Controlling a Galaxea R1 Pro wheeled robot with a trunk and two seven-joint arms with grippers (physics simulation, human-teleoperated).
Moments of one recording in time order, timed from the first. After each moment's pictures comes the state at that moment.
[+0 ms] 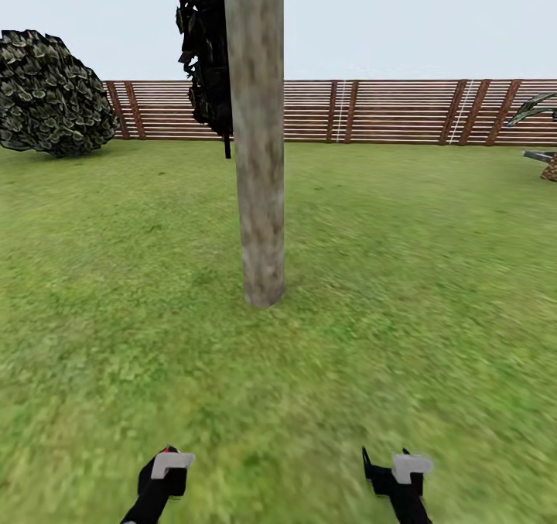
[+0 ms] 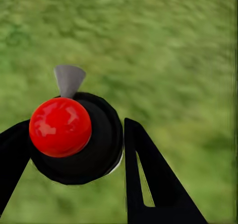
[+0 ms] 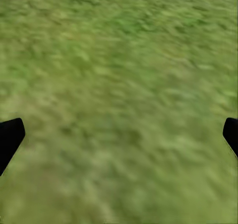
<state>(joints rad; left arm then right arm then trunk) -0.42 0.04 0.01 -0.22 -0.04 -0.49 -0.01 -0.28 -0.03 -0.02 -0.45 0.01 -0.53 -0.03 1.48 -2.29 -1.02</state>
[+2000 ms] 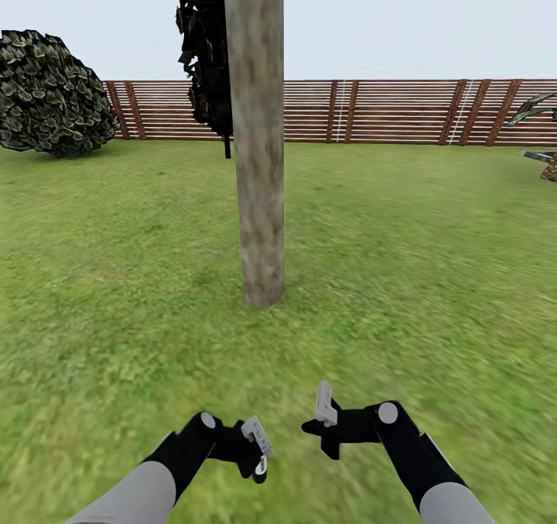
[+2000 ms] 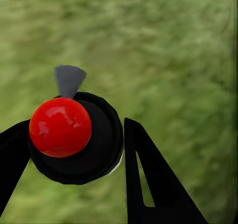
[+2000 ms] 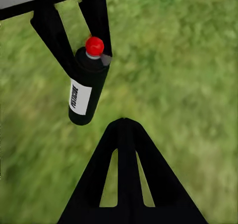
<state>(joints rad) -0.65 -0.14 0.02 -0.36 -0.75 0.09 -0.76 -0.52 0.03 -0.02 -0.79 0.69 -0.20 1.08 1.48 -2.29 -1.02</state>
